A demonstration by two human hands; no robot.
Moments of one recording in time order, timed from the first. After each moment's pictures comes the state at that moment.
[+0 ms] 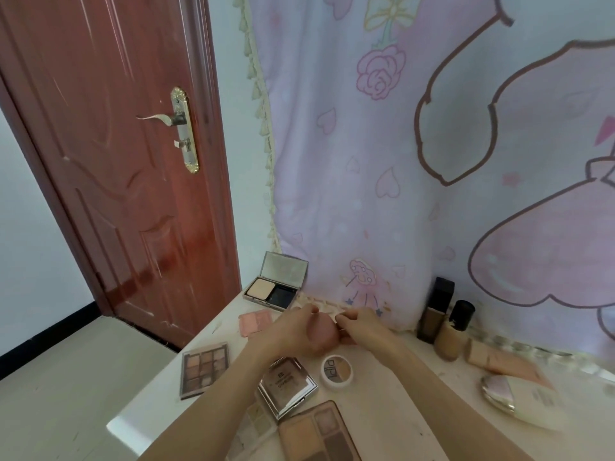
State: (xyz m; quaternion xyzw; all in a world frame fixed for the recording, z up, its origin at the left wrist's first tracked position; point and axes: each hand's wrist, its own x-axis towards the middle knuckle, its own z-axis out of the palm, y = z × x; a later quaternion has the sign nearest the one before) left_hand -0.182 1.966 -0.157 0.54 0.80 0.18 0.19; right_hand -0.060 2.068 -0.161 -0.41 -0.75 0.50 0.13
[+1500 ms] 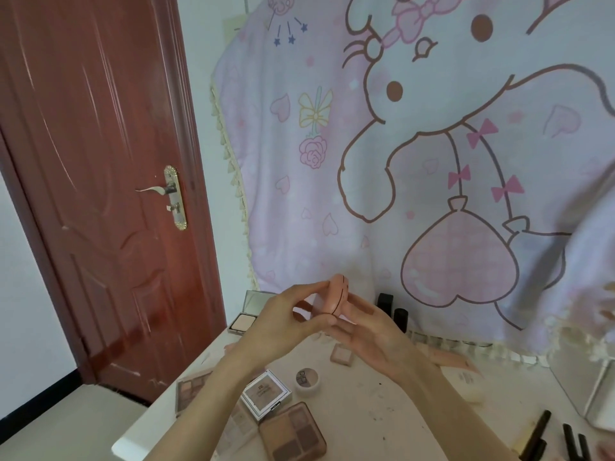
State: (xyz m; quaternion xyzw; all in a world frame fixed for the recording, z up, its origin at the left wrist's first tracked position) left_hand -0.076 1.895 -0.029 0.60 0.64 0.47 0.14; right_hand 0.059 2.004 -0.057 -0.01 -0.52 0.82 0.24
